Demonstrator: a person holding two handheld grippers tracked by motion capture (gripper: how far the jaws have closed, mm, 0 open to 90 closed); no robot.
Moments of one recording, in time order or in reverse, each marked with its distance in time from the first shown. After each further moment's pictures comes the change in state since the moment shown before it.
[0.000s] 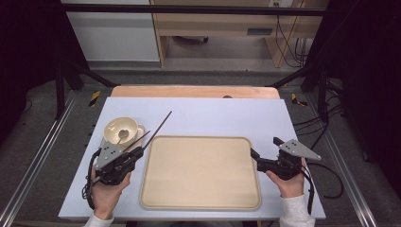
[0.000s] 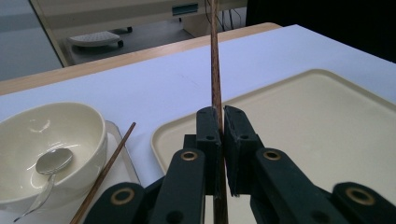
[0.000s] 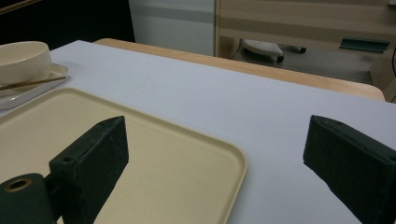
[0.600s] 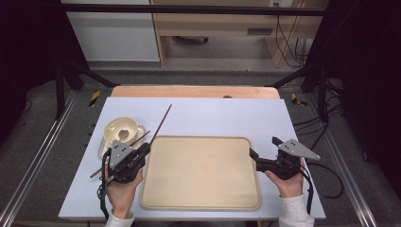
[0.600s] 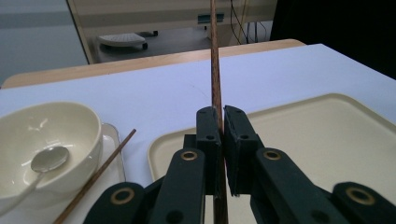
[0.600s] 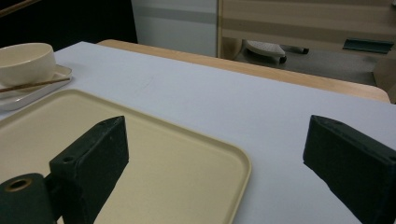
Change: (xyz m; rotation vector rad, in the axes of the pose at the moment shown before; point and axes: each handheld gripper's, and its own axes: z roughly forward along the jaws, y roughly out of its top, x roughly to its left) left arm -0.026 -0.001 0.017 -0.037 0.125 -0.087; right arm 0.002 0.001 0.001 0.001 0.010 -0.001
